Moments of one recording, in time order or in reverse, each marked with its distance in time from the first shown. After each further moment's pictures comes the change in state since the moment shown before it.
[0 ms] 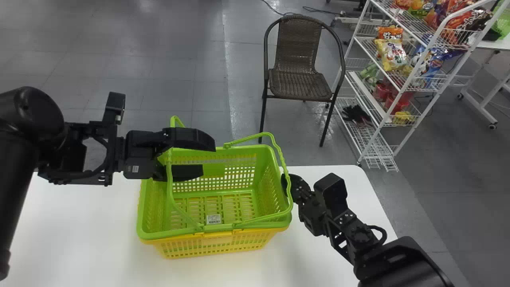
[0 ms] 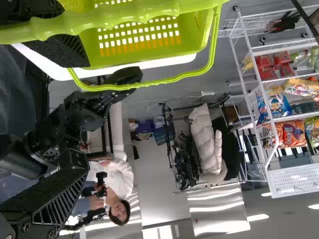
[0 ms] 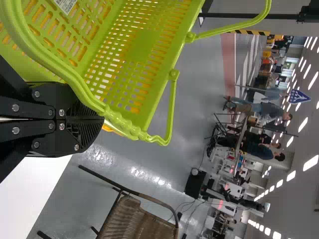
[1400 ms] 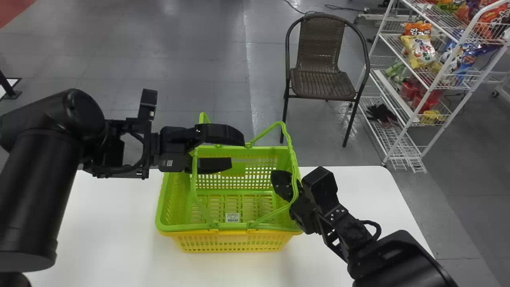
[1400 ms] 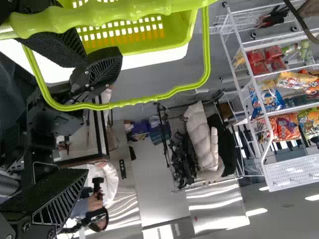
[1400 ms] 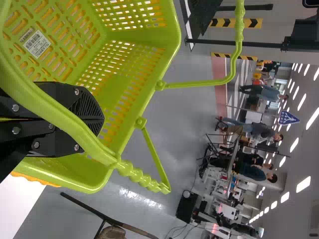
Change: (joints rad) left arm -0.018 -0.022 -0.014 0.045 -0.003 -0.101 0.005; right arm -0.028 0.053 0.126 -0.079 0.025 0.106 -0.015
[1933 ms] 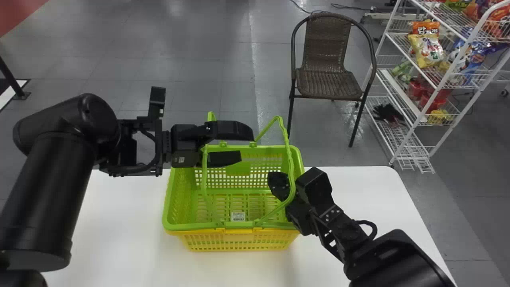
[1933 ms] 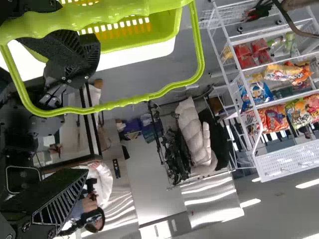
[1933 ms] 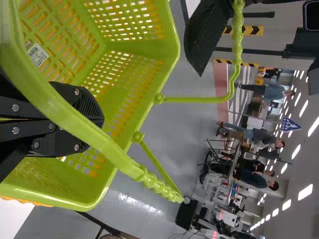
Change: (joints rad) left arm 0.000 -0.013 0.000 0.019 0.001 -0.079 -0.008; right arm -0.009 0.012 0.032 0.000 0.018 0.019 -0.006
